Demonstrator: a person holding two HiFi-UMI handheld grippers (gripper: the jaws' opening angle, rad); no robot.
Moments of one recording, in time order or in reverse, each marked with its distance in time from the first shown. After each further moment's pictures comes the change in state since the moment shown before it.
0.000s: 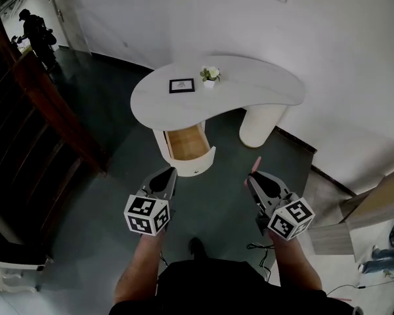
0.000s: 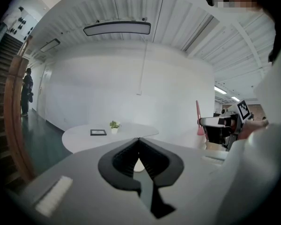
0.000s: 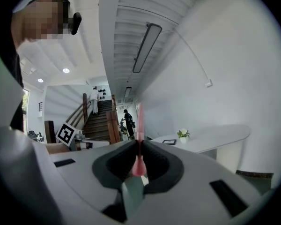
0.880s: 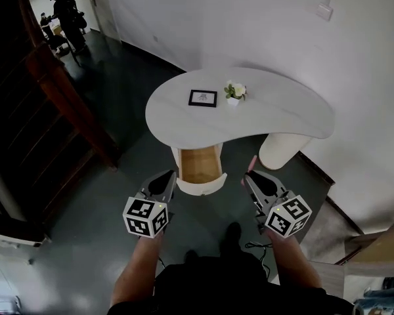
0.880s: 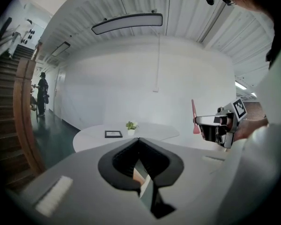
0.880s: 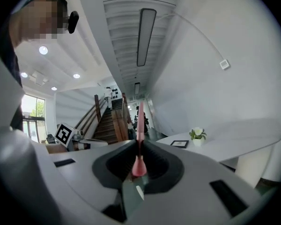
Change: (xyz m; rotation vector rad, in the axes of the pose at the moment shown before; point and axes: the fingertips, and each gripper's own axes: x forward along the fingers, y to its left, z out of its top) left arm 0.083 0.069 0.019 -0.029 0.023 0.196; right arm 0.135 -0.094 0.010 0.033 0.051 0.219
